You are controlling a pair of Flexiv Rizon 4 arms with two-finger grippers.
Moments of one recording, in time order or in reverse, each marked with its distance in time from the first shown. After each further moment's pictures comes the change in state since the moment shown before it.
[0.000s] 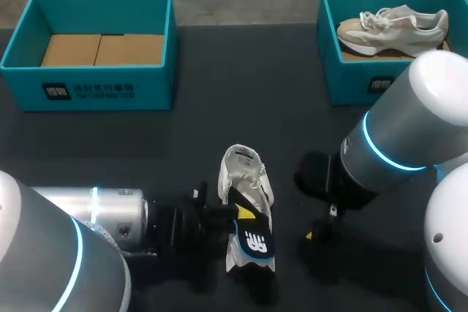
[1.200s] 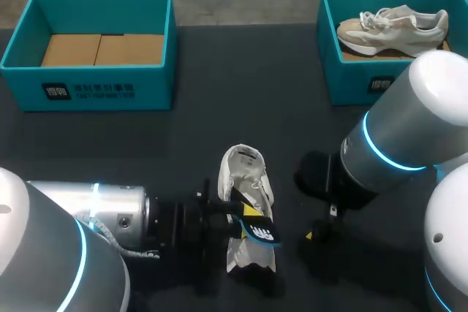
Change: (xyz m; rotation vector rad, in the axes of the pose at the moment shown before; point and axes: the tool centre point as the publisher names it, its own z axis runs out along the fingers) left arm -0.009 -0.032 0.001 0.078 0.010 -0.200; right arm 0.000 0.000 0.000 0.000 0.000 0.000
